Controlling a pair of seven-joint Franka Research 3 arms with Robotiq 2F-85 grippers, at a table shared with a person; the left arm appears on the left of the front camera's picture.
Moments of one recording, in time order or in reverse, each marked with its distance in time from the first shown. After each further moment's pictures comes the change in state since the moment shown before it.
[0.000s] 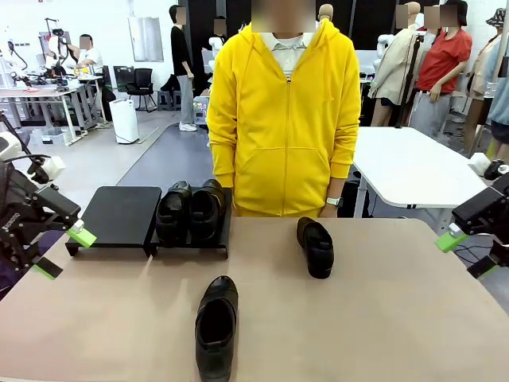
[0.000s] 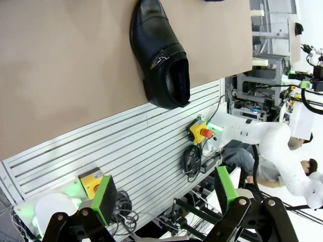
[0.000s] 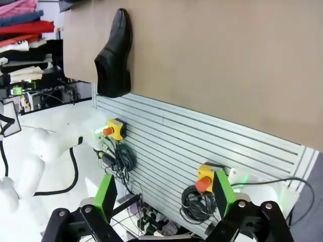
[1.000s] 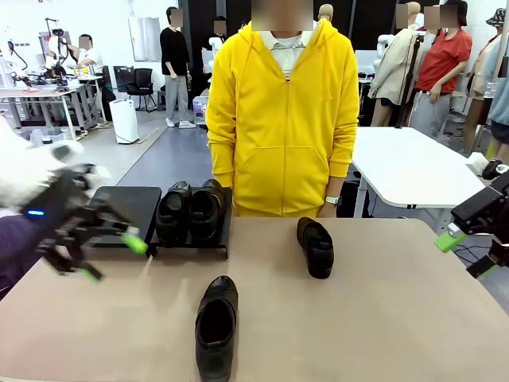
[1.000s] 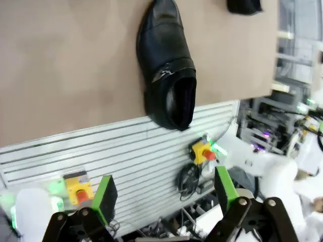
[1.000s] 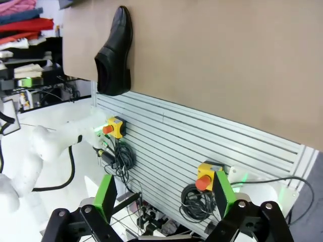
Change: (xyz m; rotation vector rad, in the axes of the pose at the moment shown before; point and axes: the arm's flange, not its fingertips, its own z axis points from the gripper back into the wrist) left arm 0.019 -0.063 -0.081 0.147 -0.028 0.159; right arm 0.001 0.001 0.000 -0.001 0.006 0.002
